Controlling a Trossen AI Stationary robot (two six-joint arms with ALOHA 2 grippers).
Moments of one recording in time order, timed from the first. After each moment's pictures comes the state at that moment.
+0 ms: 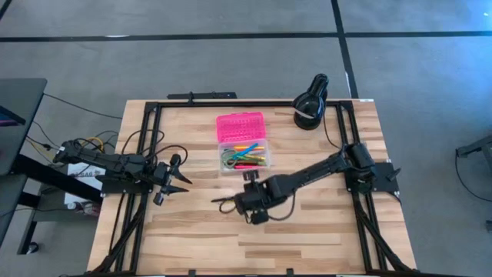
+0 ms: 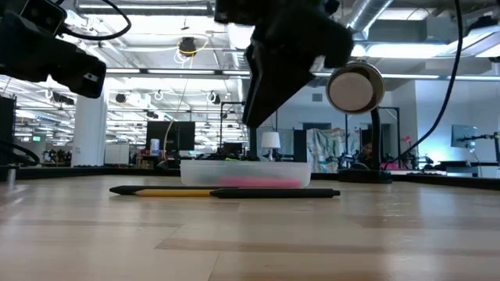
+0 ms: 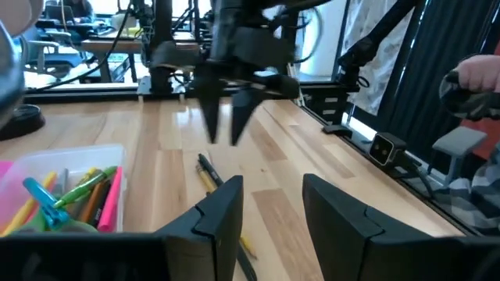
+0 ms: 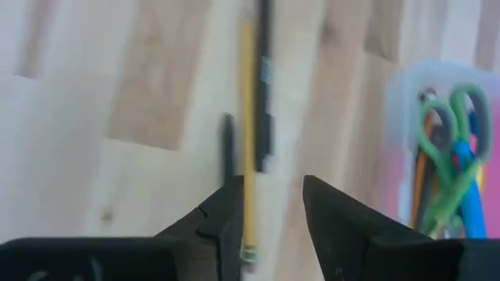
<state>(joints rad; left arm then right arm) -0.26 0.12 0.02 0.02 0.04 -0.05 0.32 2.07 1.65 -0.78 0.29 -0.05</state>
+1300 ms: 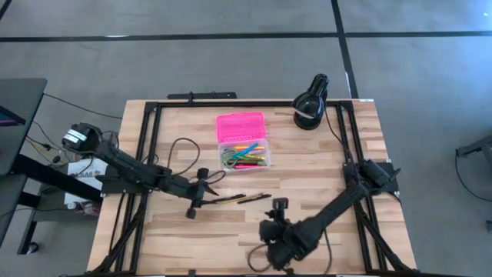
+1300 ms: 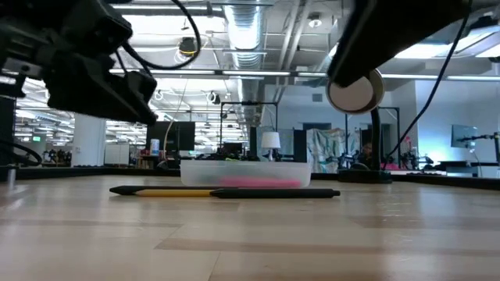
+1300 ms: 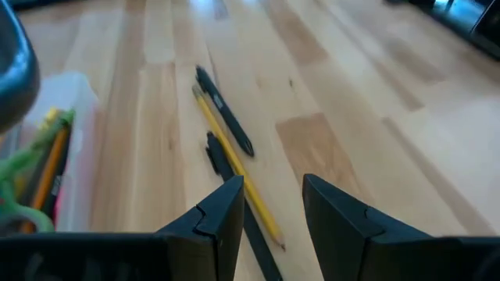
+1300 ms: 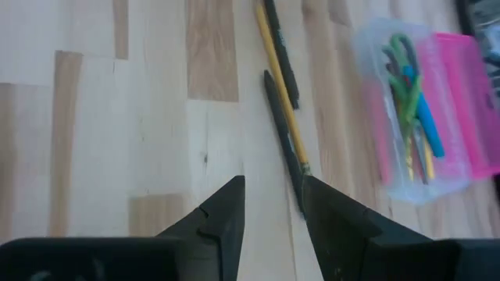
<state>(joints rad) -0.37 1.30 0.34 0.48 -0.17 0.03 0.69 2.07 1.65 -1.02 0.69 0.55</state>
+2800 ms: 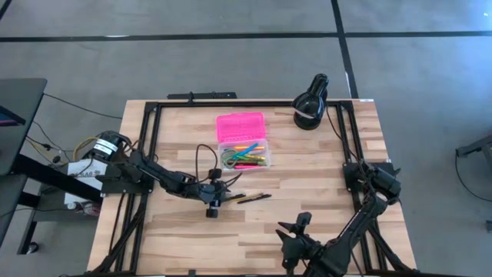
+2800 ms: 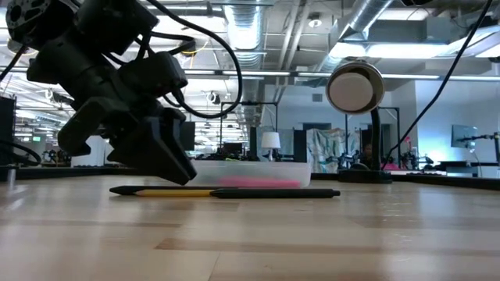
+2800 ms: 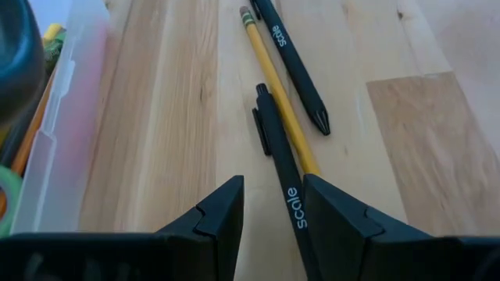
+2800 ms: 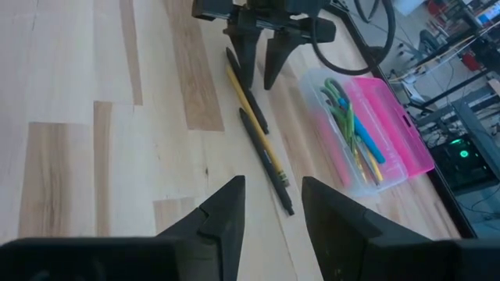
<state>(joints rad) -0.31 1.68 0.57 0.38 -0.30 -0.07 0.92 2.07 1.65 -1.17 1.00 0.92</state>
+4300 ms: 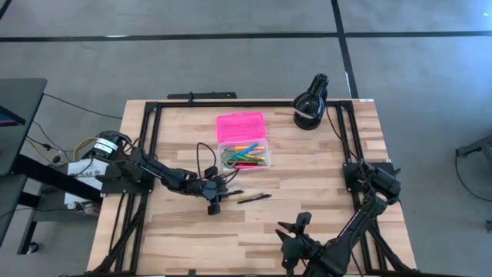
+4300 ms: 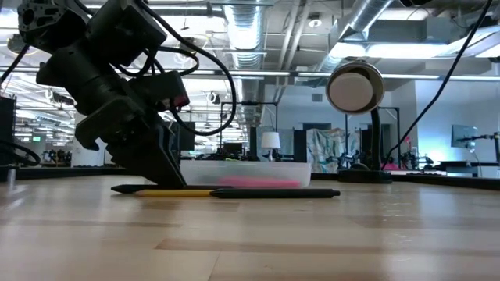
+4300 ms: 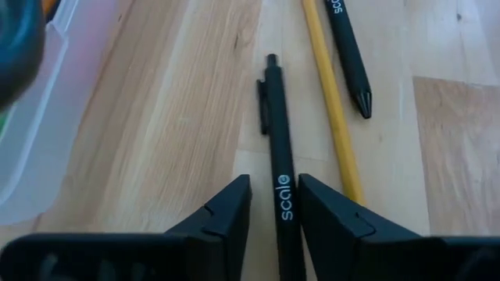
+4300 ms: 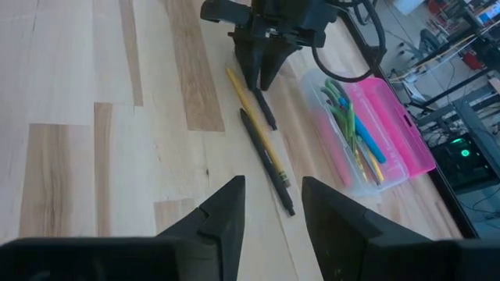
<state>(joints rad) -0.26 1.69 0.58 0.24 -0.23 -0.33 0.91 2.07 1.65 -1.17 1.00 0.92</state>
